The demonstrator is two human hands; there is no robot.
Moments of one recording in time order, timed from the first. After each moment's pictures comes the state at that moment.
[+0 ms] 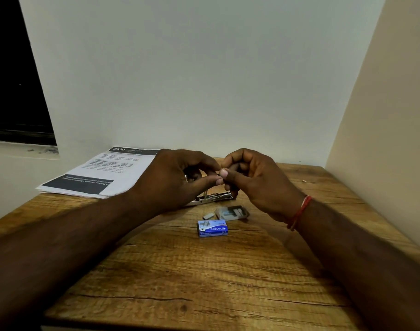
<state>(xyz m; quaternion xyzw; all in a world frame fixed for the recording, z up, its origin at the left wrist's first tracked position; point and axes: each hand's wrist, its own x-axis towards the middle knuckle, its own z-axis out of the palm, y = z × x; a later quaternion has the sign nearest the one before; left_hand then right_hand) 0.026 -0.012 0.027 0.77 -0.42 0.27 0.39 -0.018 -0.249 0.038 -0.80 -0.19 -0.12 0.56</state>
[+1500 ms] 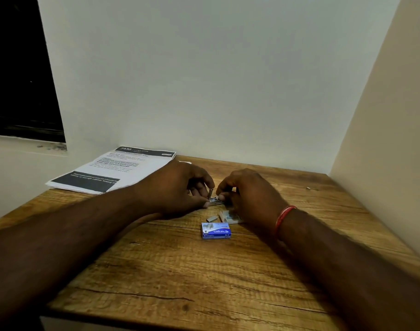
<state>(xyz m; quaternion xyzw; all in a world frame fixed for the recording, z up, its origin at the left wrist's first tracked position) 0.037 -0.002 0.025 0.88 -0.33 0.09 0.33 0.001 -0.234 0.021 -0.95 -0.16 -0.19 0.17</state>
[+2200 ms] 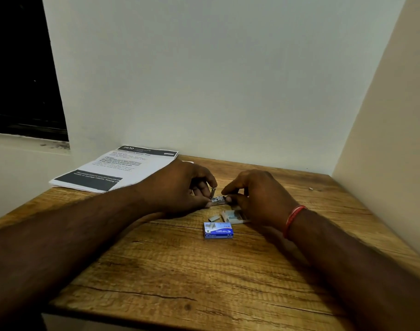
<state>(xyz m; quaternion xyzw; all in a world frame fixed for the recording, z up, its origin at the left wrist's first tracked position) 0.034 -0.003 0.027 0.88 -0.34 0.08 0.33 0.002 -0.248 0.021 -0.95 -0.16 -0.18 0.18</state>
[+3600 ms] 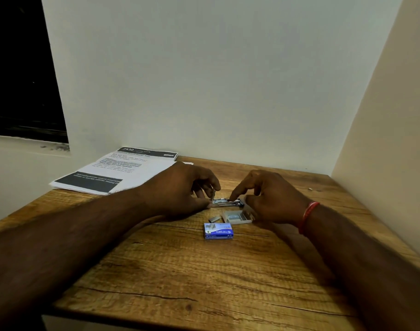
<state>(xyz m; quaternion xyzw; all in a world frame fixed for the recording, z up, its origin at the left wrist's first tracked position) 0.032 -0.004 0.024 0.88 -0.35 0.11 0.31 -0.004 -0.272 0.034 -0.95 -0.17 -0.12 0.21</state>
